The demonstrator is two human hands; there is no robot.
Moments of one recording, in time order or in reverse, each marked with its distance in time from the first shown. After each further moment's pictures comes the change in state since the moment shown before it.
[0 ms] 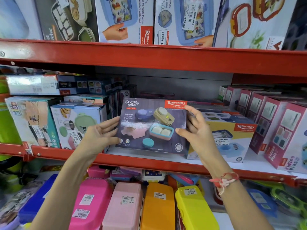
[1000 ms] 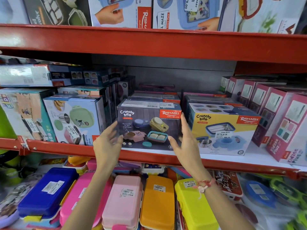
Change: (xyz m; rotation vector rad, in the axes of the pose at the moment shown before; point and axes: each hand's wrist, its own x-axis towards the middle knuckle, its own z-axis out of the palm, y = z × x) left_hand 0.011 -0.076 0.033 0.290 0.400 0.113; right_hand -0.012 0.081 0.020 -0.552 0.049 -0.165
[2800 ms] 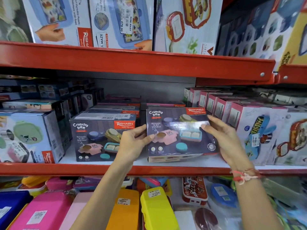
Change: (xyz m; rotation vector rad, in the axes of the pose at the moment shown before) left_hand -0.065 0.125 0.132 -0.377 -0.523 -0.136; right_hand 0.021 0.055 -0.221 0.528 0.186 0.350
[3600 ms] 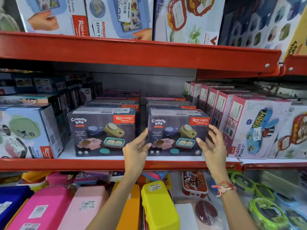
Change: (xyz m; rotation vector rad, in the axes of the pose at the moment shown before) left_hand 0.000 -0.074 0.009 0.108 0.165 0.185; right_hand -0.027 0.083 0.012 -0.116 0.172 -0.179
